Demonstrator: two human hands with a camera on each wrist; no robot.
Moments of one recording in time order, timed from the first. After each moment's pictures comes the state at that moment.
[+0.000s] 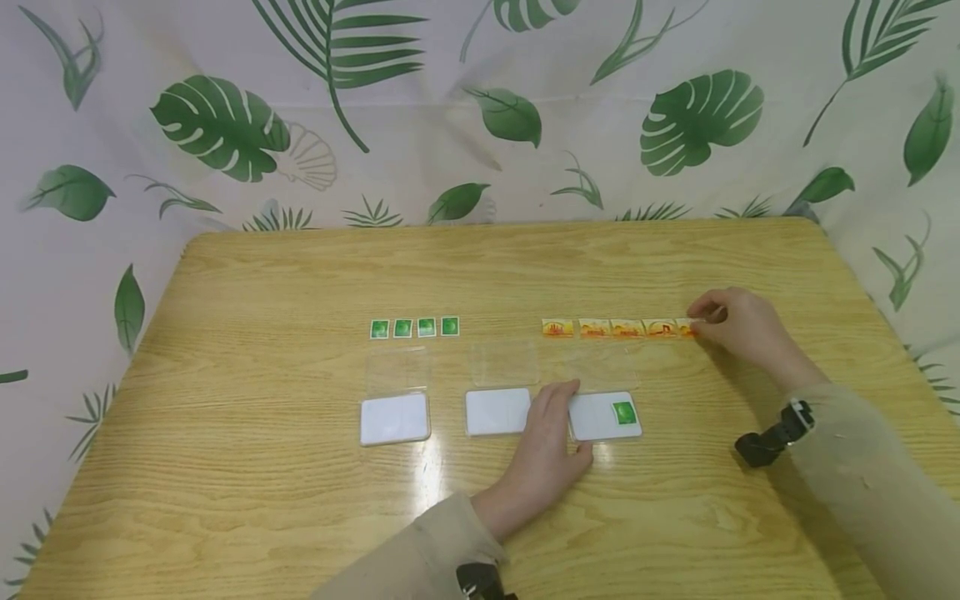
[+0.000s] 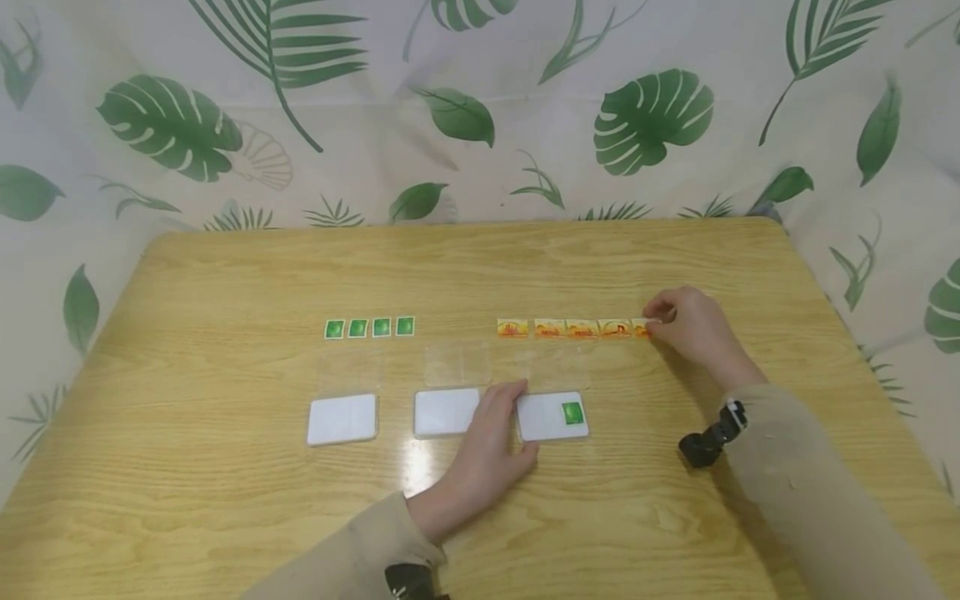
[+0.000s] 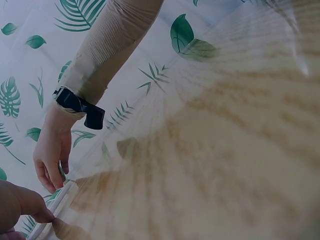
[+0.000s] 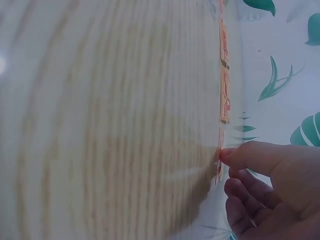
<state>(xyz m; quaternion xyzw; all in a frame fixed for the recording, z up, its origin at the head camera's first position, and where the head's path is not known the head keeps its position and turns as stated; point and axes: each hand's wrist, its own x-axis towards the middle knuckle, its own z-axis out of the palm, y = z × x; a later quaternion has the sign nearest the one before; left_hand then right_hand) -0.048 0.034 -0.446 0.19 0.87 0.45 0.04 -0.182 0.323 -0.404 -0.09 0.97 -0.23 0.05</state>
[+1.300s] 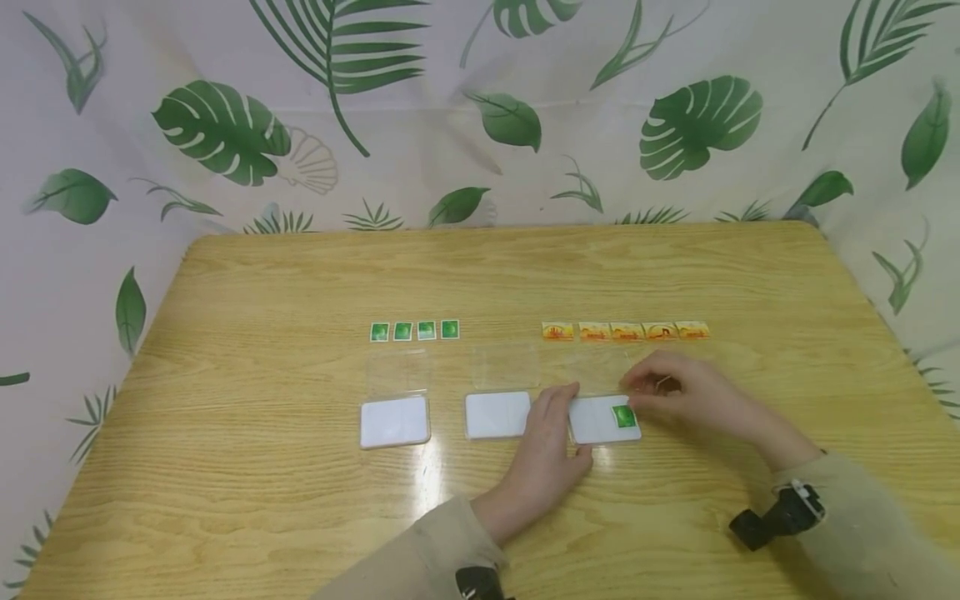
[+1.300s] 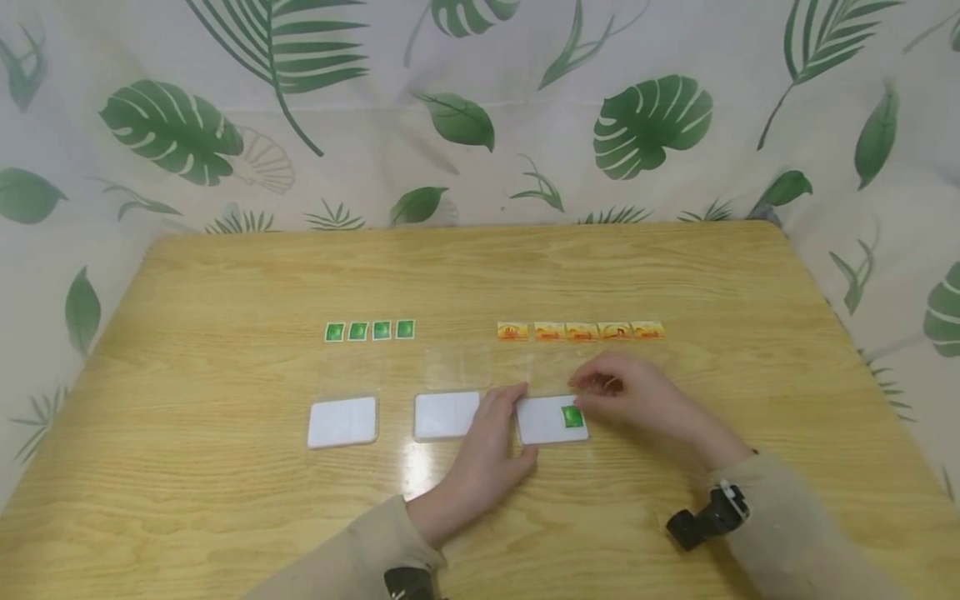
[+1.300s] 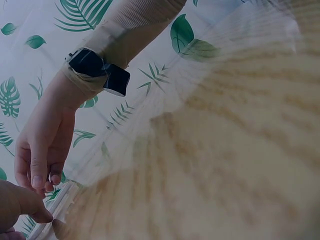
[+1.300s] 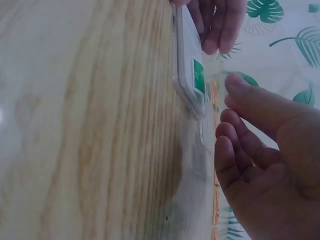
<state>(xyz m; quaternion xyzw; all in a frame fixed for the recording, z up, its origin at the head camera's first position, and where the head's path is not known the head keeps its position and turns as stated) -0.049 0.033 -0.446 0.19 0.87 0.45 0.04 -0.113 0.263 -0.402 -0.26 0.90 -0.34 0.11</state>
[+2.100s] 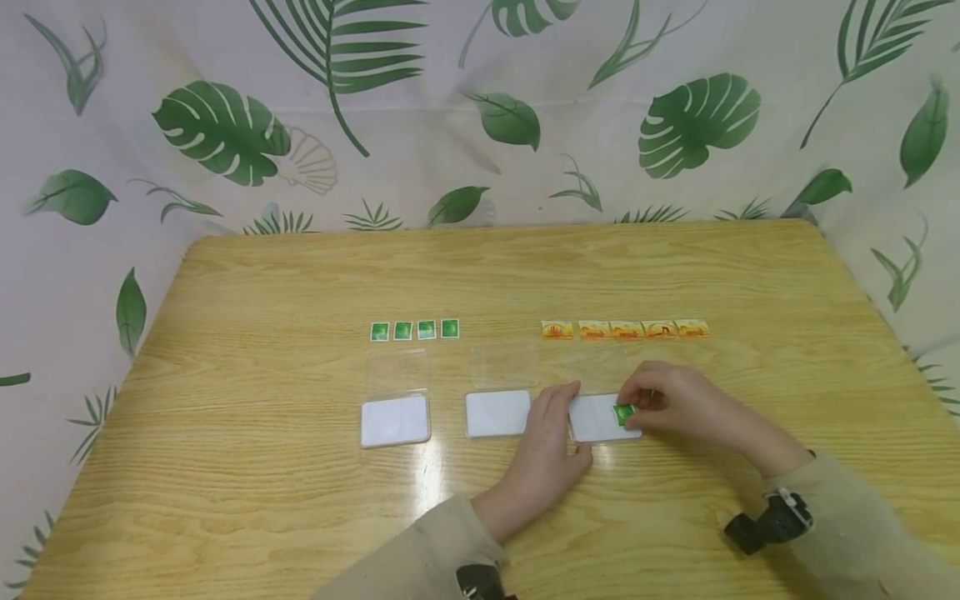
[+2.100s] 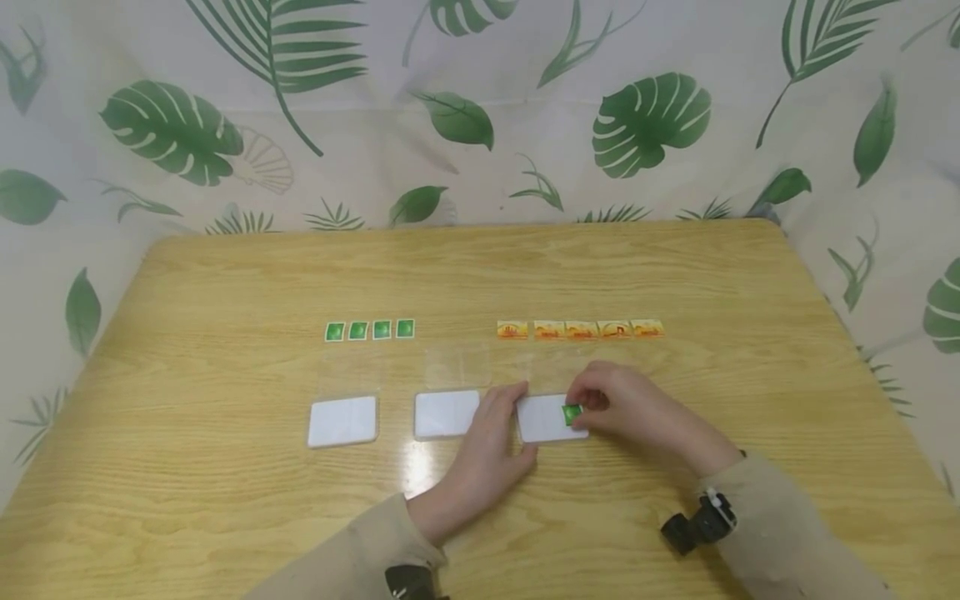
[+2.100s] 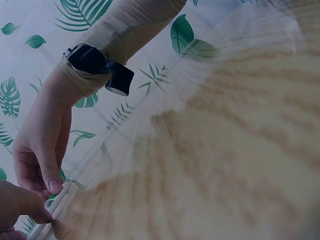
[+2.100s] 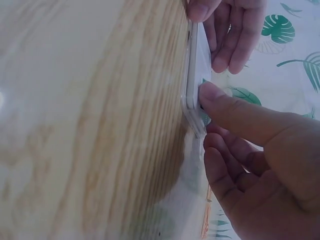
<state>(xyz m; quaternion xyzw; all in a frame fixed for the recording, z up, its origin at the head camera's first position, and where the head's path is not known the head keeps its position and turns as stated) -0.047 0.033 -0.445 0.19 0.87 0.45 0.03 -0.102 0.248 -0.402 -0.30 0.91 -0.28 0.11</state>
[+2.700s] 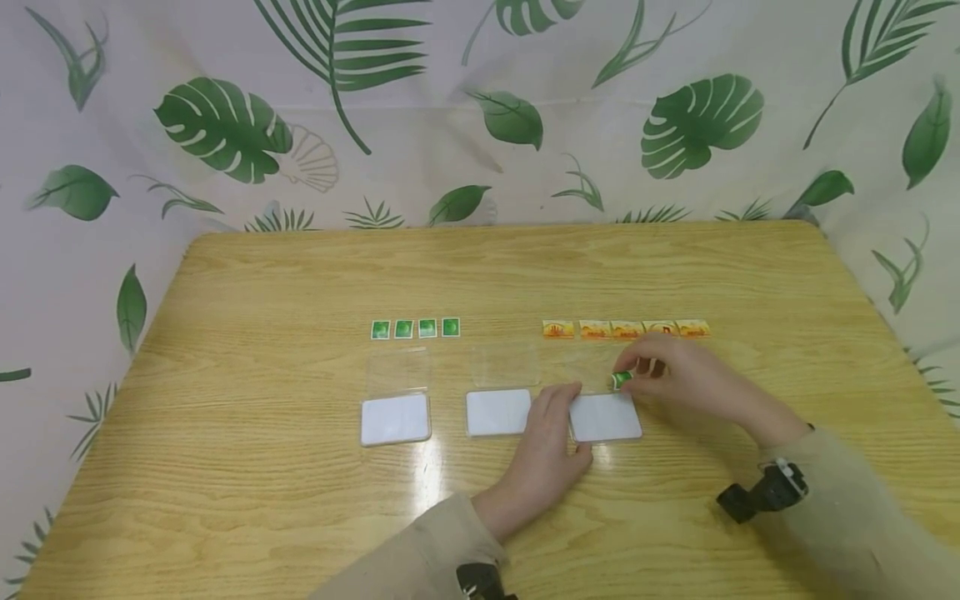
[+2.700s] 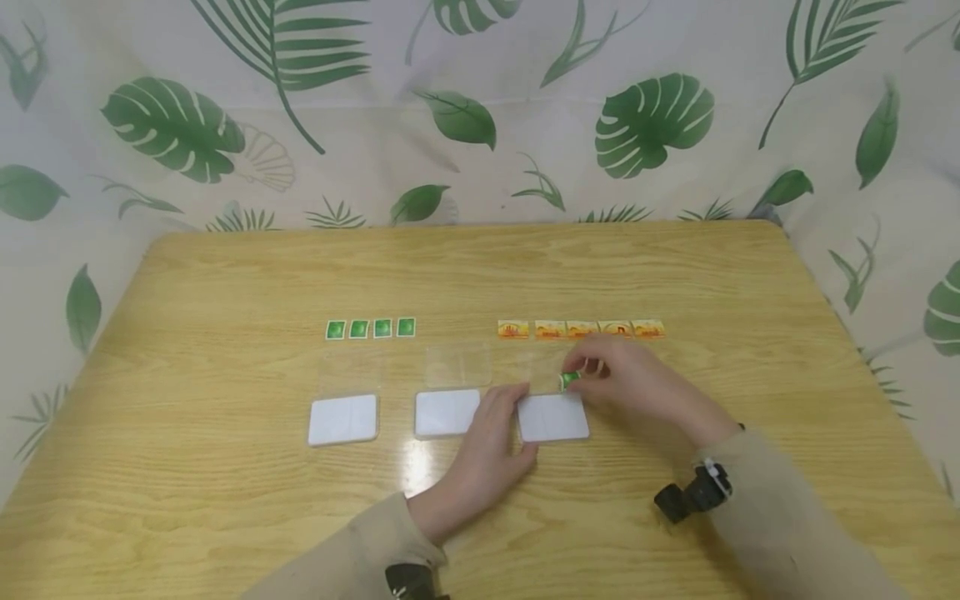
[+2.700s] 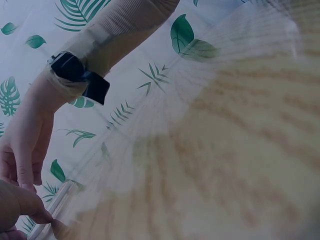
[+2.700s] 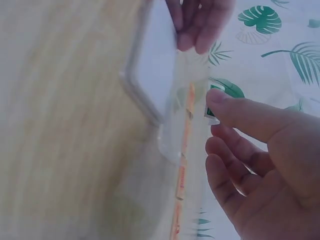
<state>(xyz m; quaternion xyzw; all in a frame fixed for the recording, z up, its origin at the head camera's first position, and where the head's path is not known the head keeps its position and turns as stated) -0.047 0.033 -0.444 0.19 0.87 0.45 0.04 -0.126 0.244 -0.385 -0.27 0.92 -0.27 0.10</state>
